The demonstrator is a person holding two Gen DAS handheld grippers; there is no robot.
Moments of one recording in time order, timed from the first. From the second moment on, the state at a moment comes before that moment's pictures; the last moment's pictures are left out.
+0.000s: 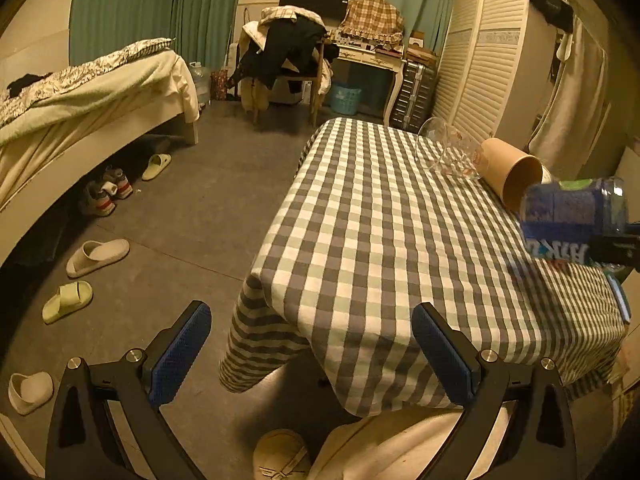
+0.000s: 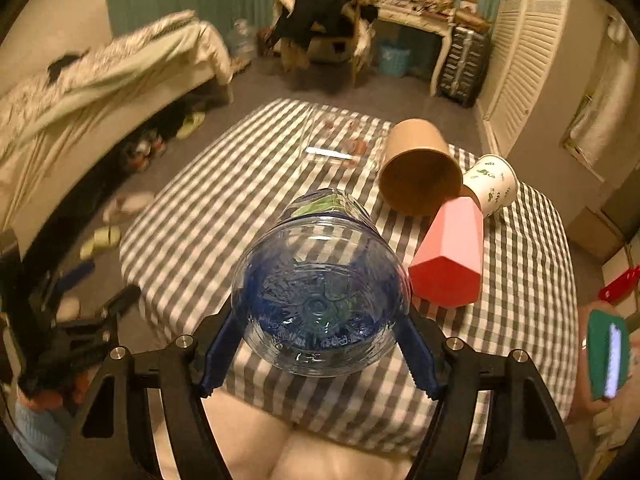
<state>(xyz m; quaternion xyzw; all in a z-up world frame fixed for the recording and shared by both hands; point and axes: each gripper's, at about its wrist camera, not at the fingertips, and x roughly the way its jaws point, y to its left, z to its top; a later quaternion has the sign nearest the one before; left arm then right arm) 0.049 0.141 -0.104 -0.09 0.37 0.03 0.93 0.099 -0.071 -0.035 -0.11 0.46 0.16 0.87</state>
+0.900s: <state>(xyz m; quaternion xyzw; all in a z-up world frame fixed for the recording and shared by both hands) 0.058 0.143 -0.113 -0.07 0.38 0.04 0.92 0.144 -0.063 -0.048 -0.10 0.48 0.19 0.85</state>
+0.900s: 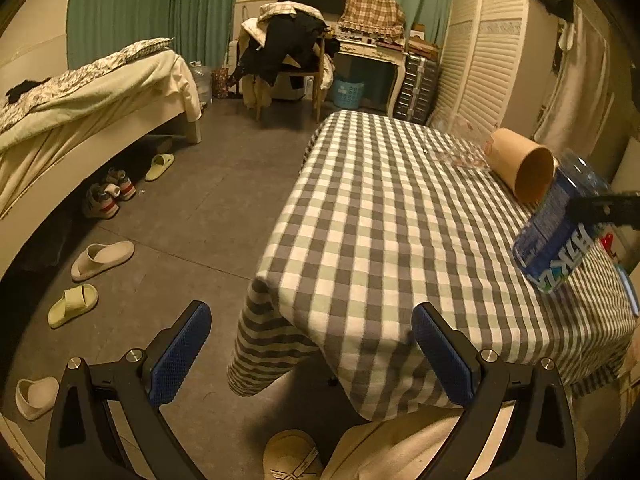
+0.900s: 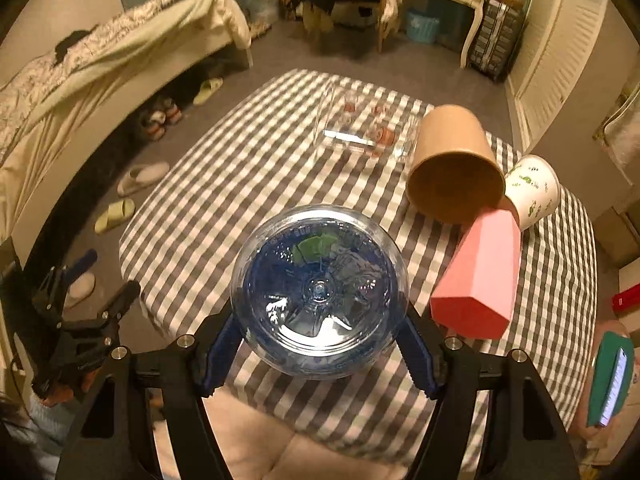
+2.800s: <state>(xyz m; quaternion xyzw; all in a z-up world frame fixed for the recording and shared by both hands) -0.020 0.000 -0.001 -0.02 0.21 -0.01 0.98 -0.036 -0.218 -0.021 0.04 0.22 0.05 0.97</state>
